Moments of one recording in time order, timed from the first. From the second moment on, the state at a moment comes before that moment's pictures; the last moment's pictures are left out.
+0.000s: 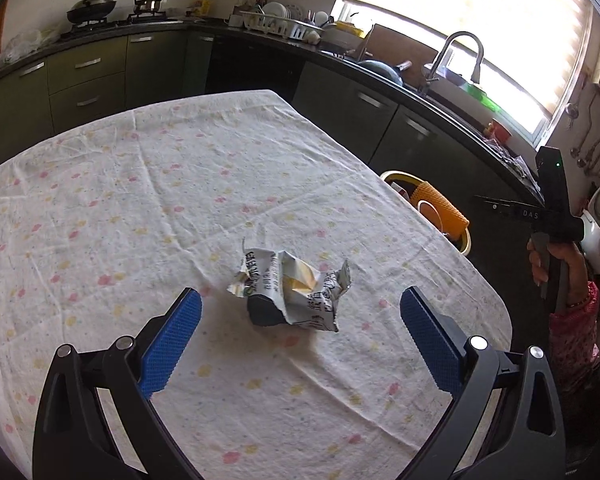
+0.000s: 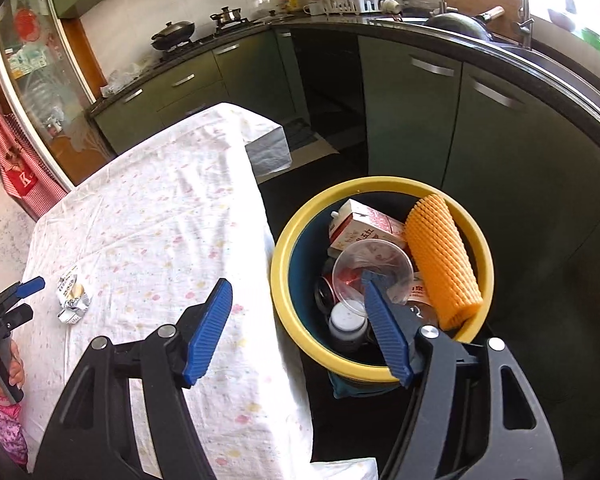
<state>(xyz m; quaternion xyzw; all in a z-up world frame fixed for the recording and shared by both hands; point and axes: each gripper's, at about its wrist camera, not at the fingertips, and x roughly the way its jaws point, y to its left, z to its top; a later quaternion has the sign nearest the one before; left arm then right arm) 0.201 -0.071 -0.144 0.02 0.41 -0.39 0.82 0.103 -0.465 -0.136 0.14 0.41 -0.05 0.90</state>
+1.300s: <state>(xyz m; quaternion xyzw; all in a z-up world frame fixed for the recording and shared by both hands) 0.272 -0.138 -0.170 -0.06 0.67 -0.04 0.74 0.099 -0.523 -0.174 0.22 0.38 0.08 0.89</state>
